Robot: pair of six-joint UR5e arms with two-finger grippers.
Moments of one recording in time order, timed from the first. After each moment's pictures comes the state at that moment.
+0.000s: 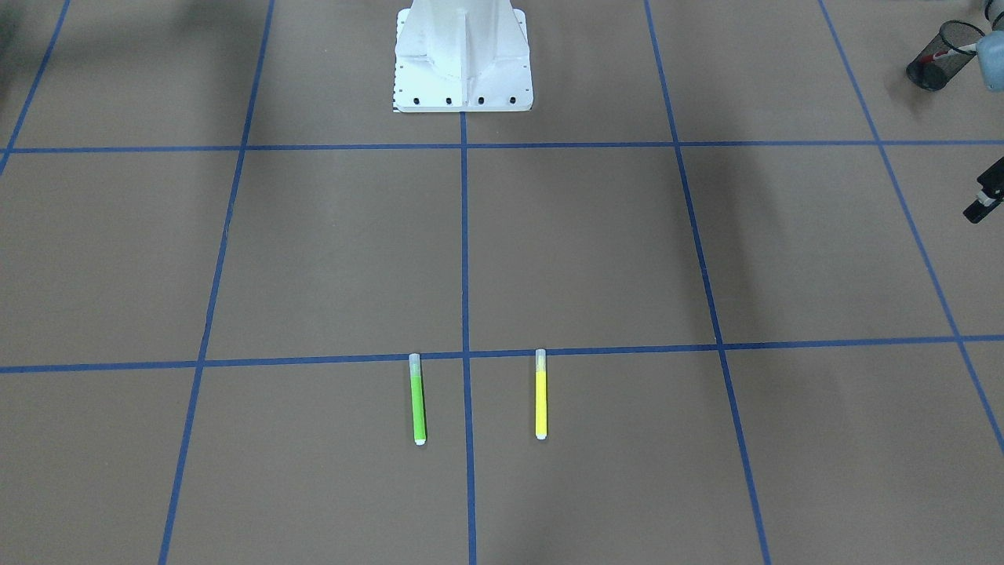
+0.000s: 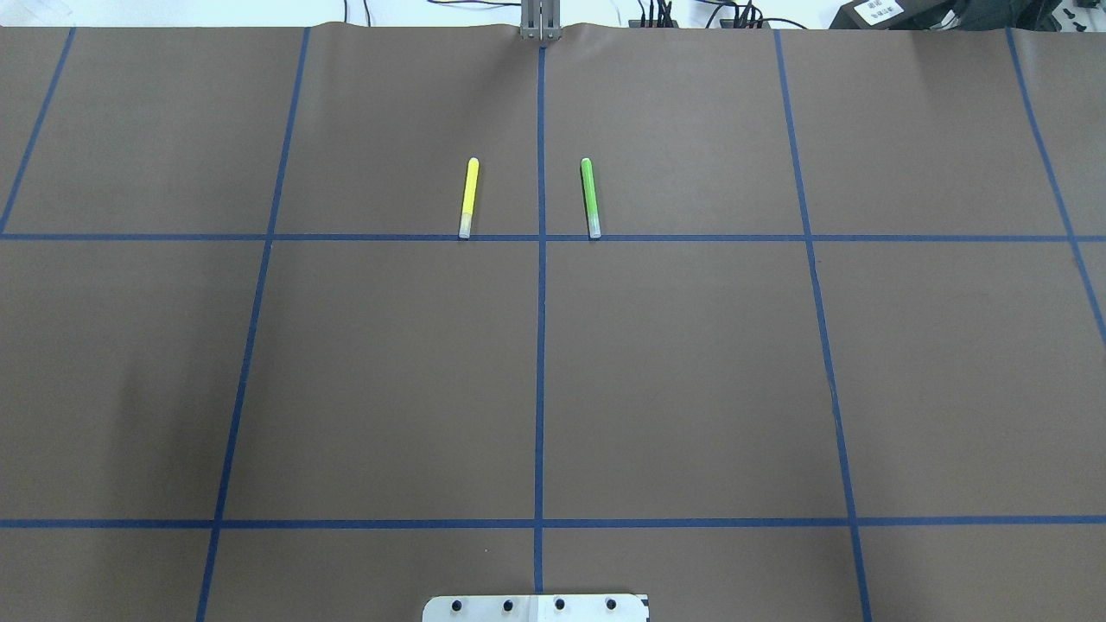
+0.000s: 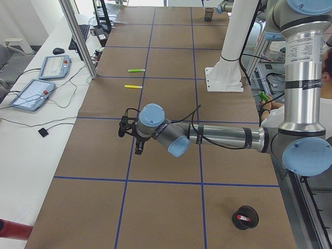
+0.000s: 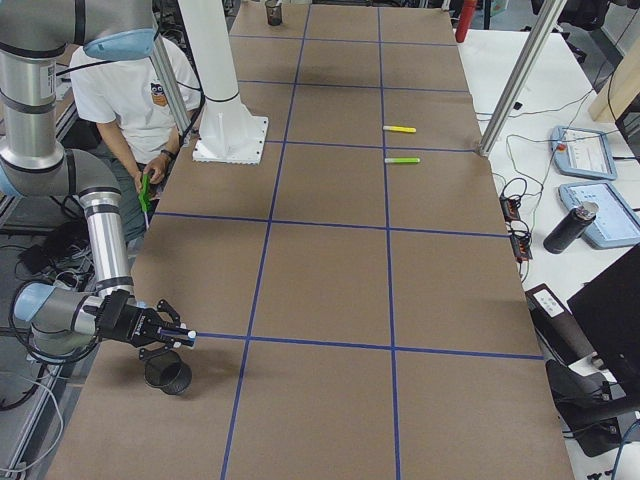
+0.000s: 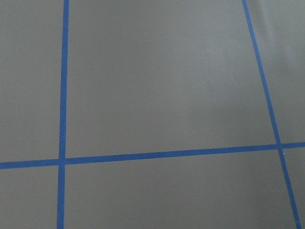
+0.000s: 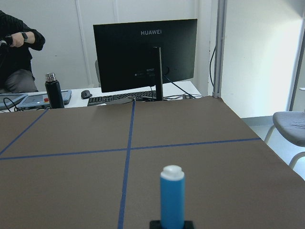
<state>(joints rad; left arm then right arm) -1.43 -1.49 -1.69 -2.24 -2.43 -0.57 2.44 -2.37 1.32 0.46 2.56 0.38</state>
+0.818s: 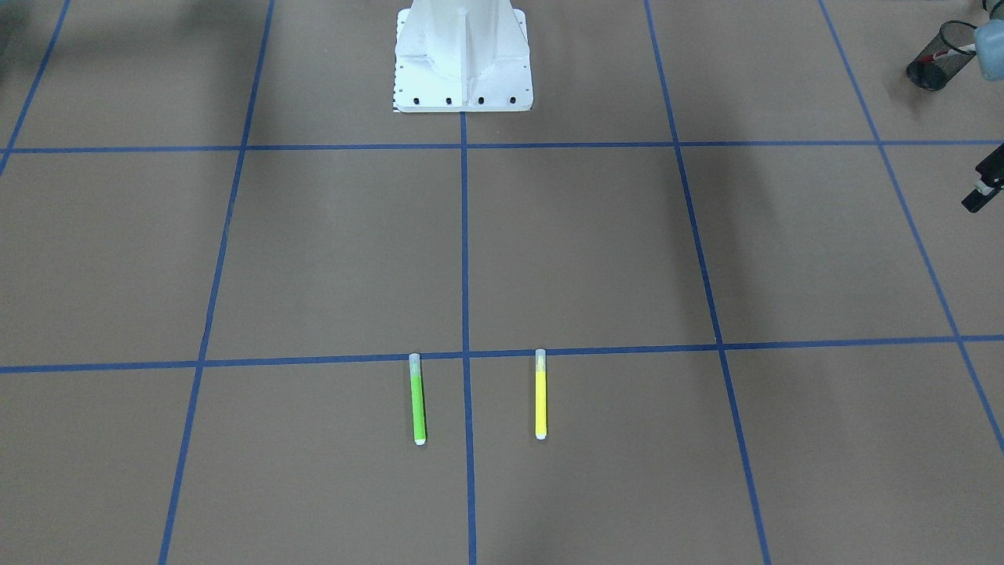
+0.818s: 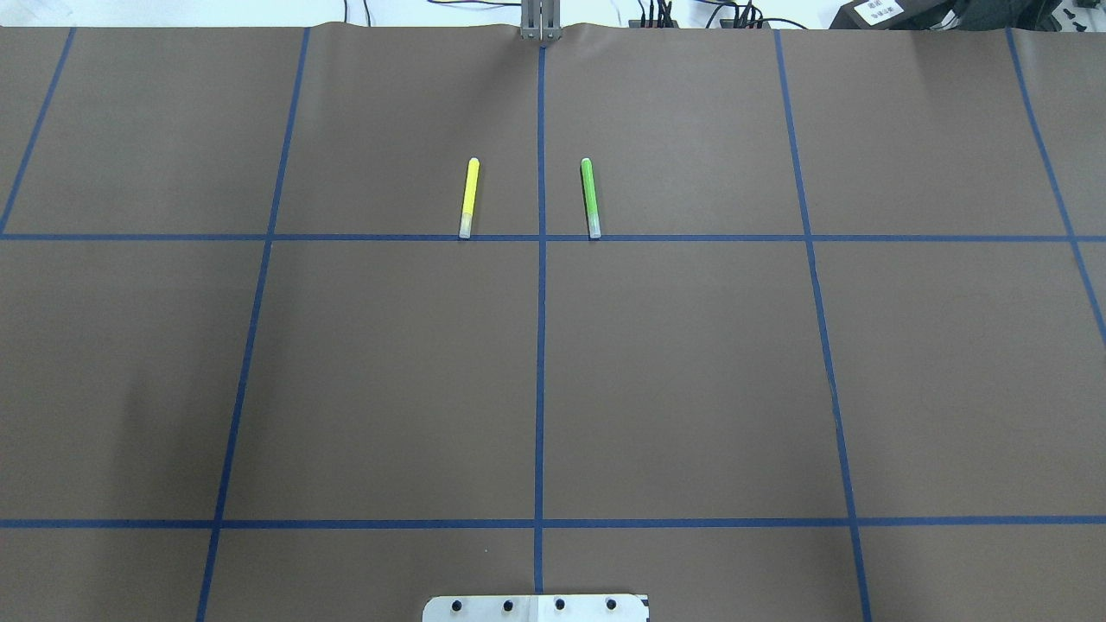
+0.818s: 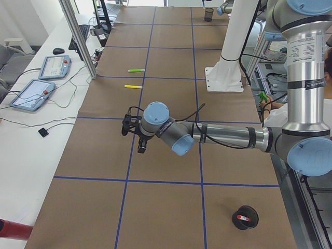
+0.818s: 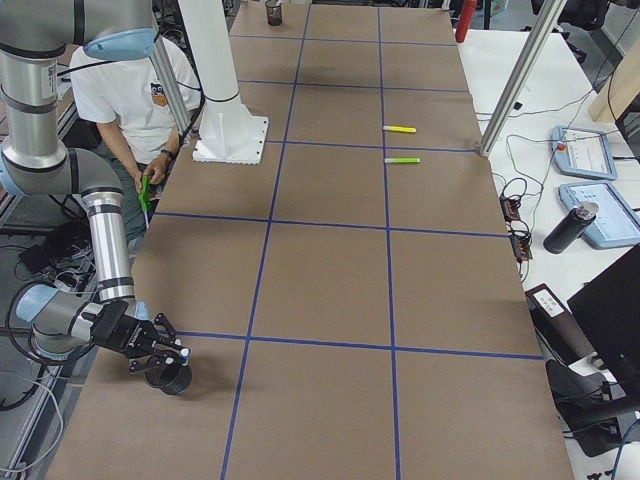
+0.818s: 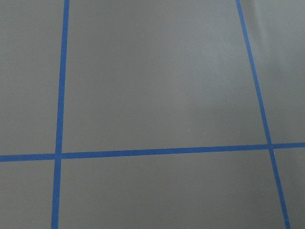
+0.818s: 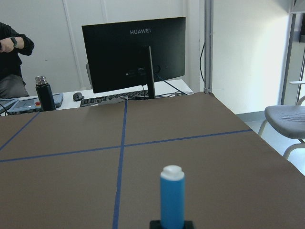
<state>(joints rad) -1.43 -1.45 -1.74 -2.24 -2.42 -0.58 2.45 -2.38 1.30 0.39 2.42 0.27</state>
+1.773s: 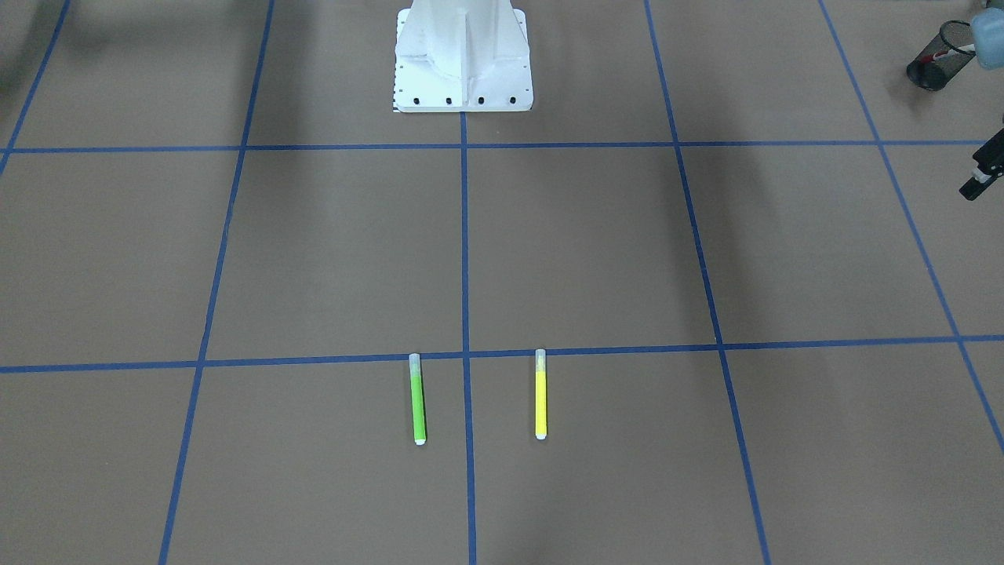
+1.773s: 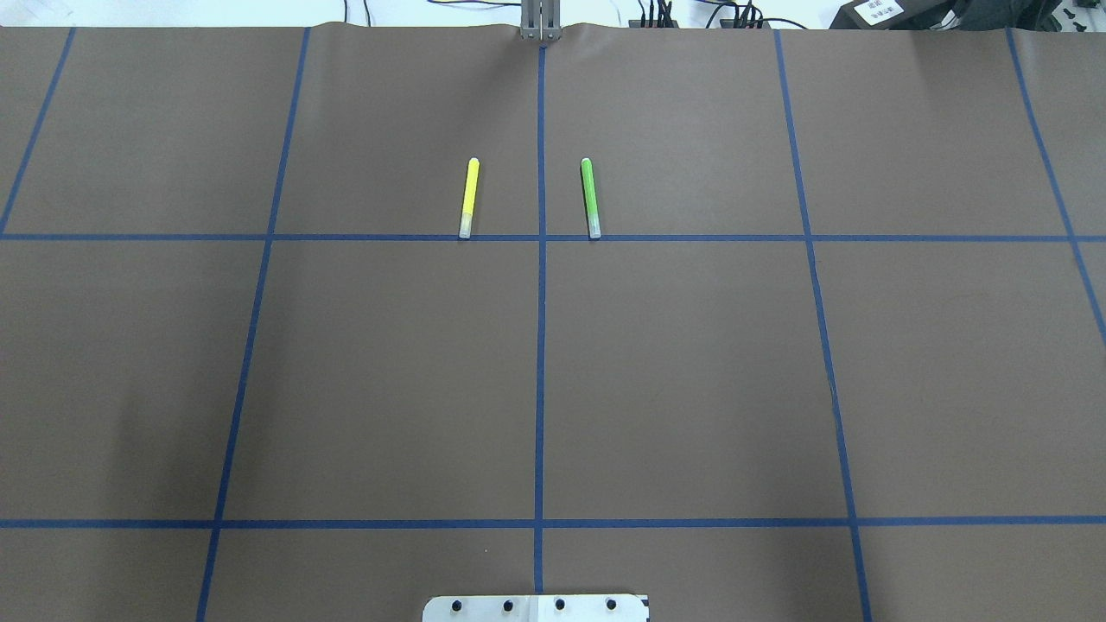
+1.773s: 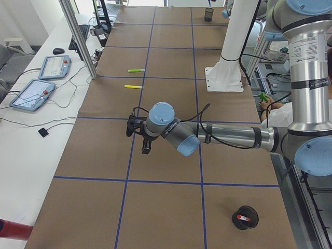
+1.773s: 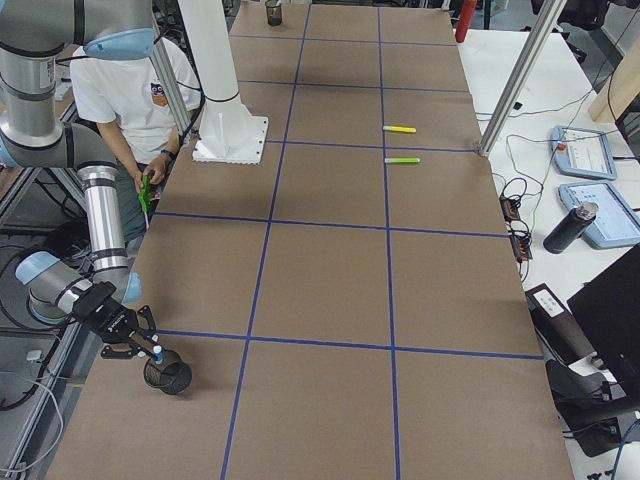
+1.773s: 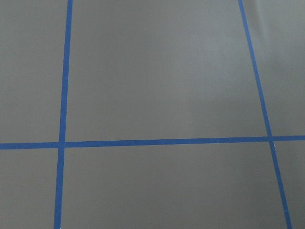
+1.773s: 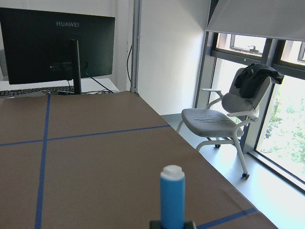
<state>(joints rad) -1.43 -1.41 -1.77 -2.24 -2.42 -0.59 2.45 -2.57 1.47 0.29 2.22 0.17</state>
